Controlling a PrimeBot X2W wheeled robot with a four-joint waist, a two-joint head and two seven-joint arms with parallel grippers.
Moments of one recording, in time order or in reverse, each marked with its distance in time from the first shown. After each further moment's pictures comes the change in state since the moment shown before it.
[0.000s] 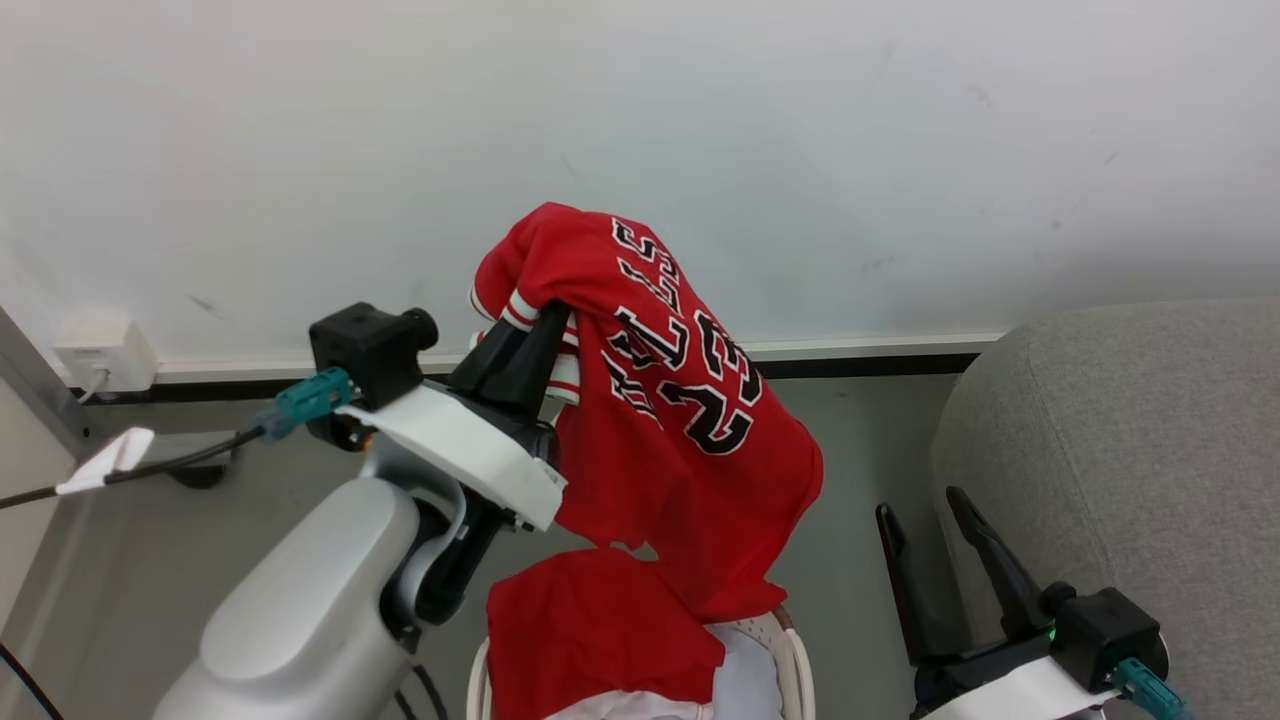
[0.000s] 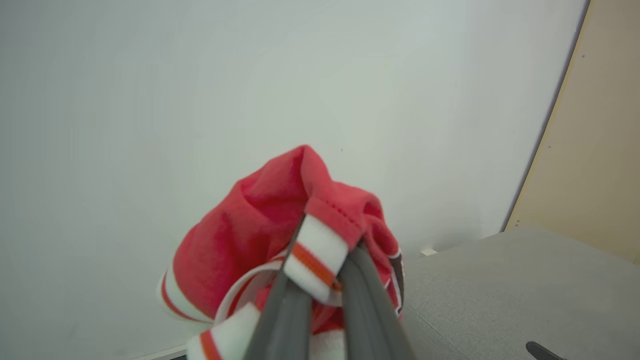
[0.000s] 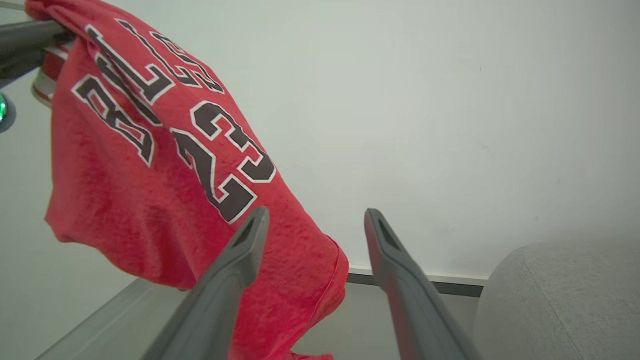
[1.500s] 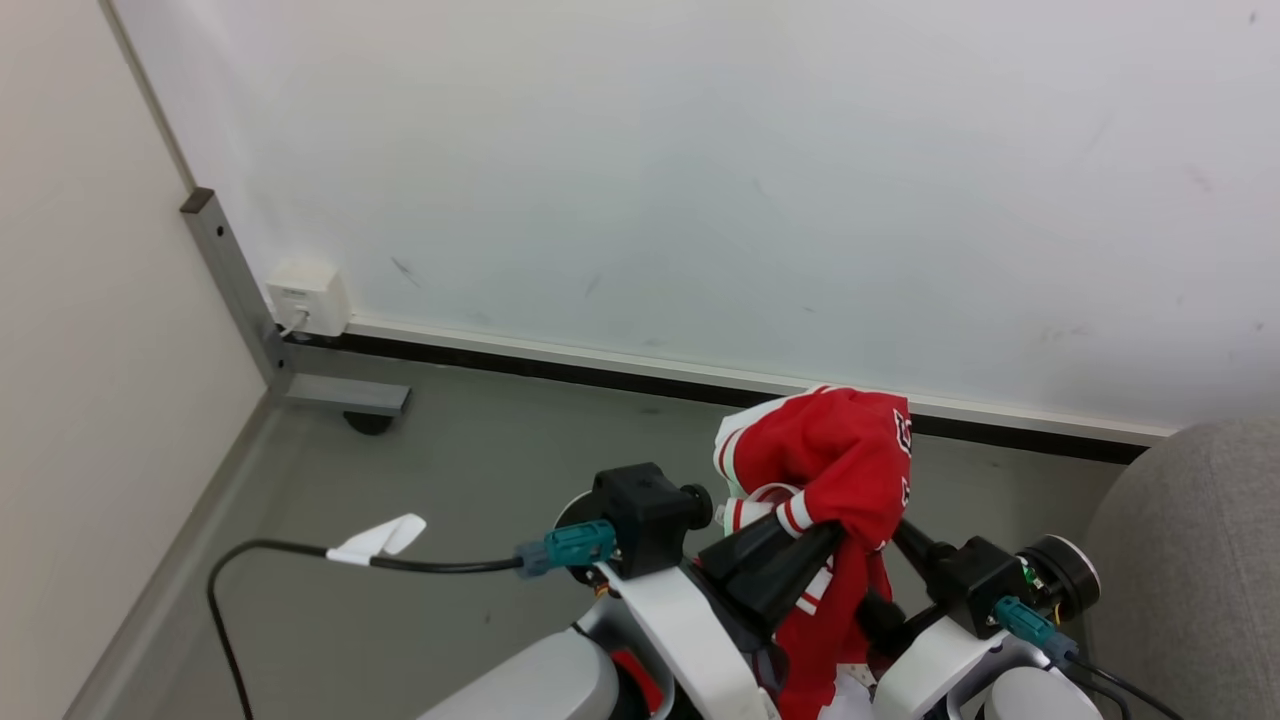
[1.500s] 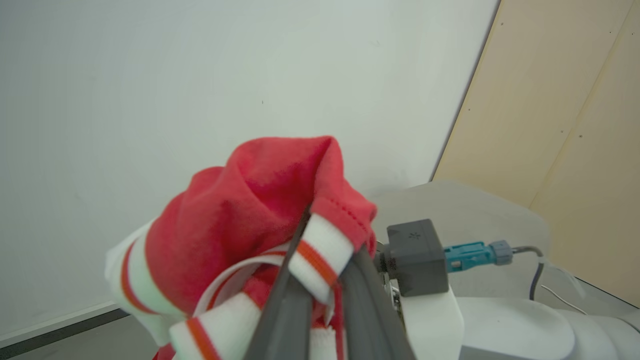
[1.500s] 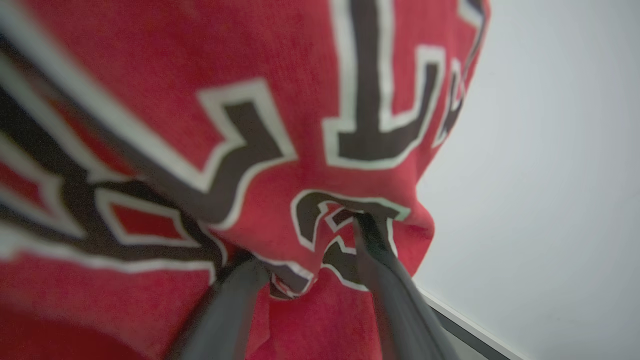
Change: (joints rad) left arm 0.097 -0.123 -0.269 -0.200 0.011 -0.036 0.109; right arm -0.237 -0.074 0.269 0.277 -0.061 0.000 0.000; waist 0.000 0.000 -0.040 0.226
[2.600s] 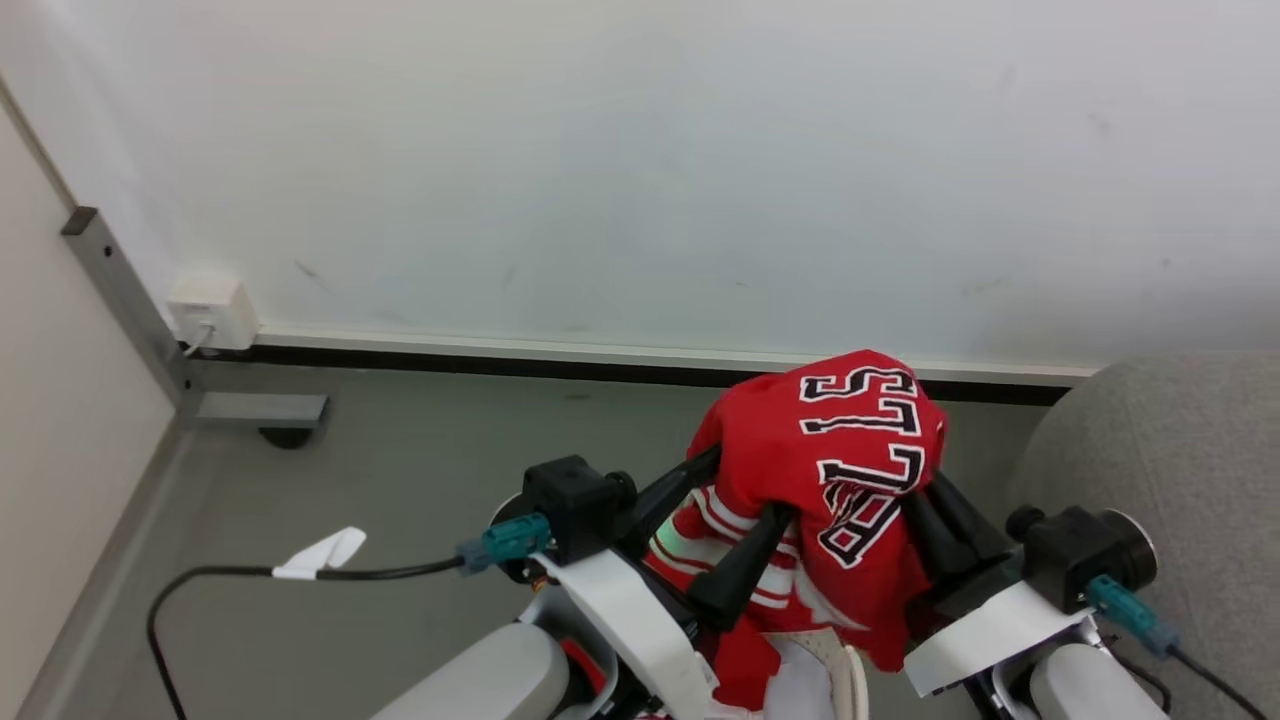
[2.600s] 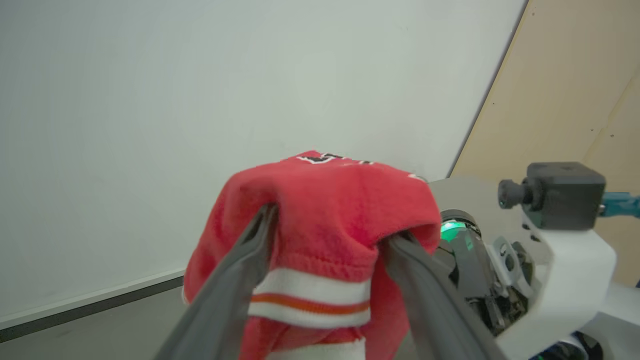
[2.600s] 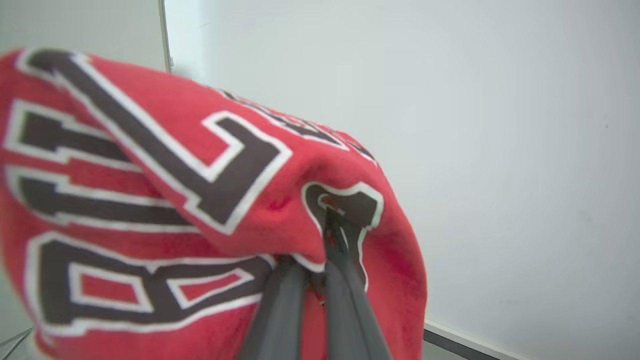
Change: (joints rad) left arm 0.012 0.042 0.040 0.088 -0.004 0.027 -0.069; right arm 0.059 0.001 -0.138 -0.191 0.050 0.000 0.000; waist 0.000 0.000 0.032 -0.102
